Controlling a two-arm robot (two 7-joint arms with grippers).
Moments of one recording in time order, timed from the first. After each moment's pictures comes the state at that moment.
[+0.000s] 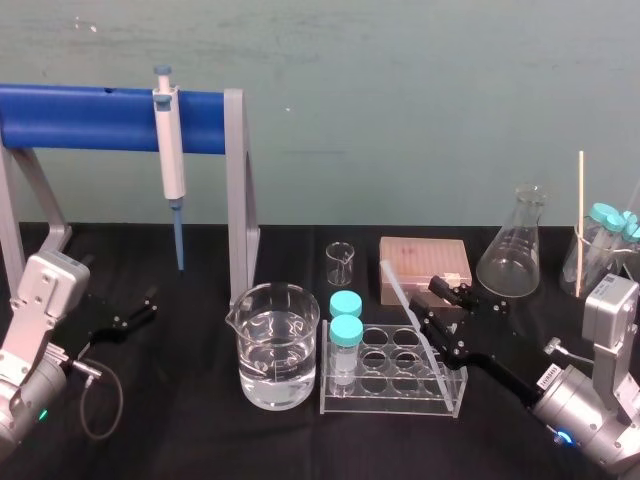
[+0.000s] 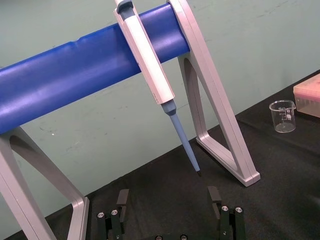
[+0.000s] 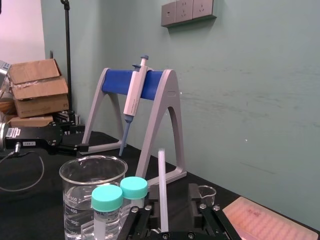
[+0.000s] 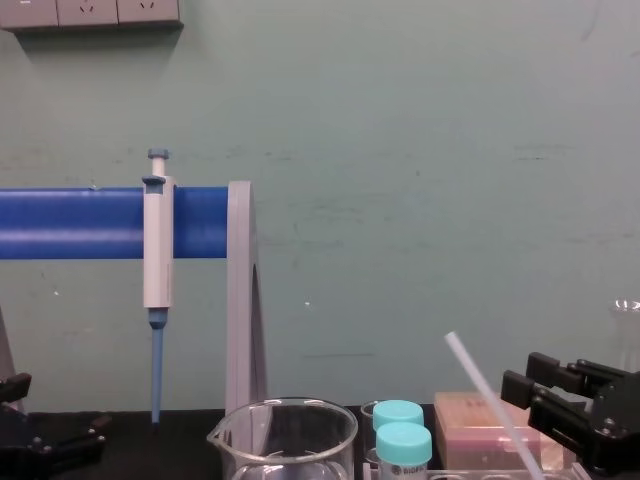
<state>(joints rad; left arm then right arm) -0.20 0.60 0.45 -1.41 -0.25 -0.12 0.03 0.16 0.41 -0.29 -1.34 0.42 -0.36 0.60</state>
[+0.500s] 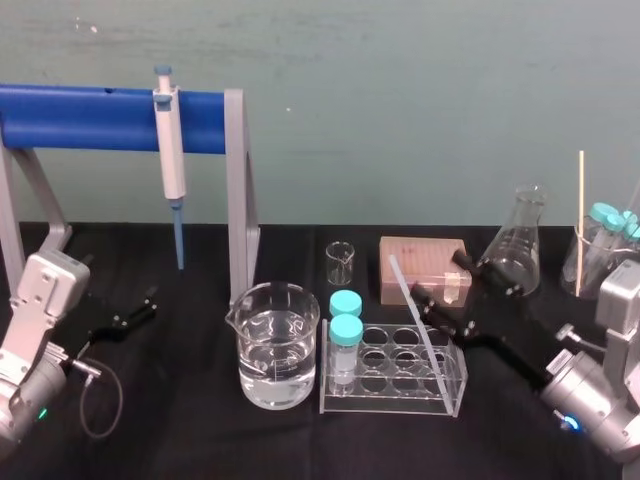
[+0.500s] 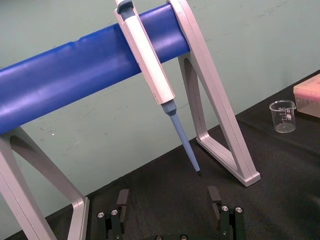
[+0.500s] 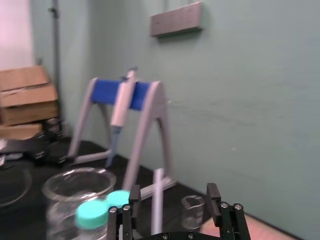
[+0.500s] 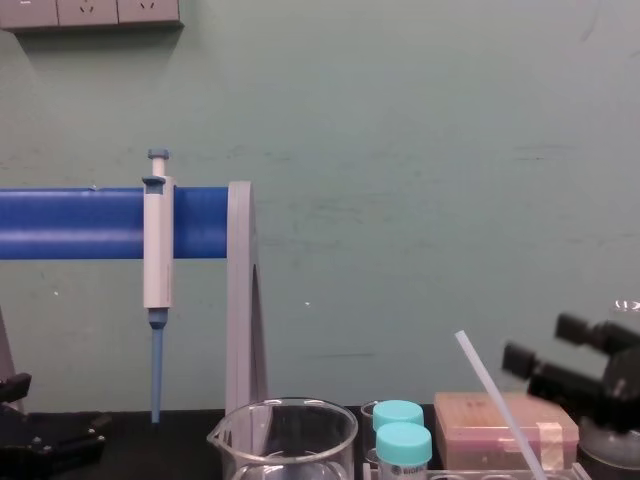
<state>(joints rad) -0.20 0.60 0.45 -1.41 -0.25 -0.12 0.03 0.16 0.41 -0.27 -1.37 0.42 -0.36 0.57</state>
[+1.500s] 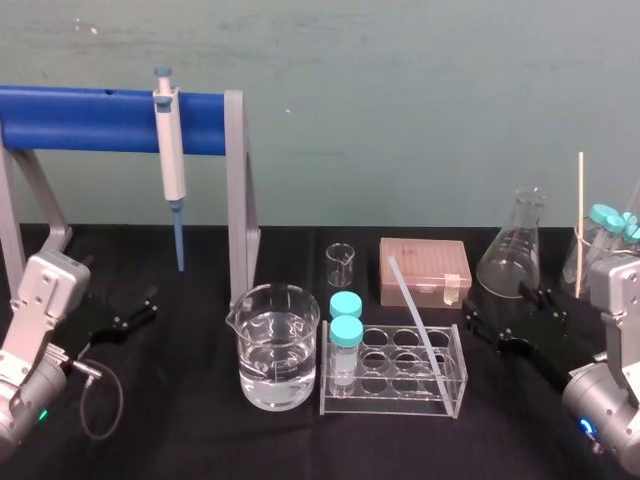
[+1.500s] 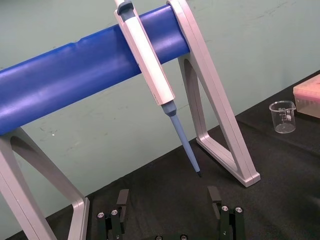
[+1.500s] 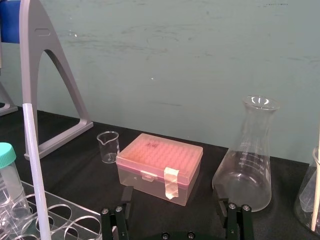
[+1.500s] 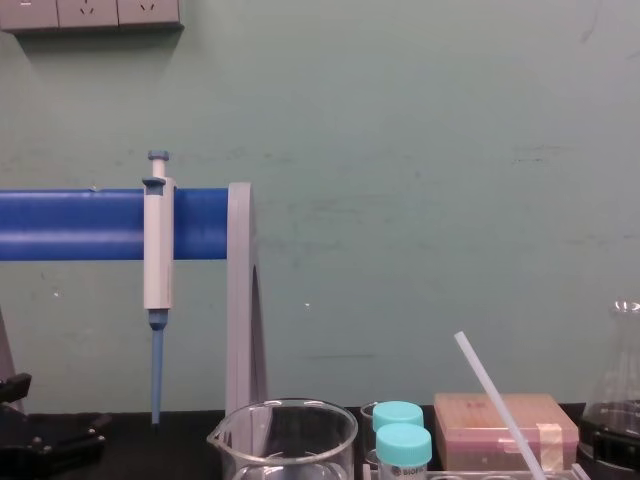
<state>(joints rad) -0.20 0.60 0.45 -1.41 -0.25 -0.12 0.03 0.10 0.36 -0.17 -1.42 0.28 -0.03 0.24</state>
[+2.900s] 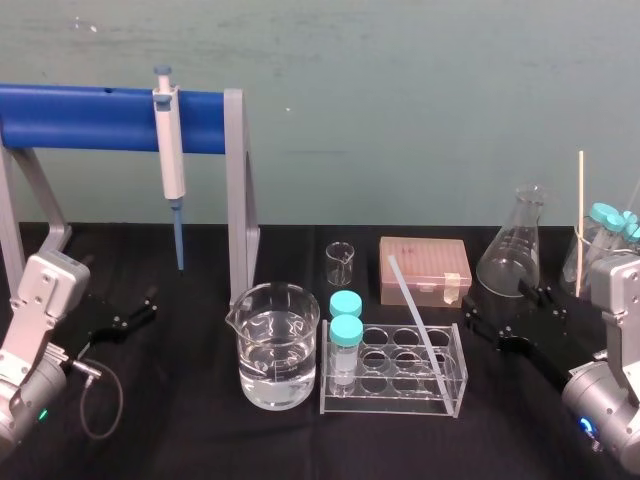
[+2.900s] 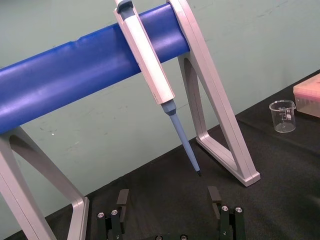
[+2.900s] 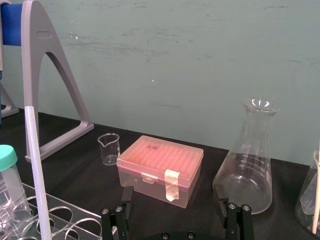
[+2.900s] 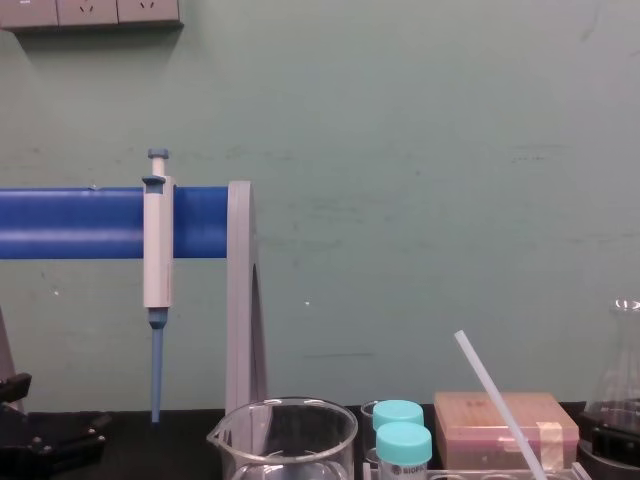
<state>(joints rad) -0.20 0.60 0.45 -1.41 -0.25 -0.12 0.03 0.10 0.36 -0.17 -1.42 0.29 -0.04 0.24</state>
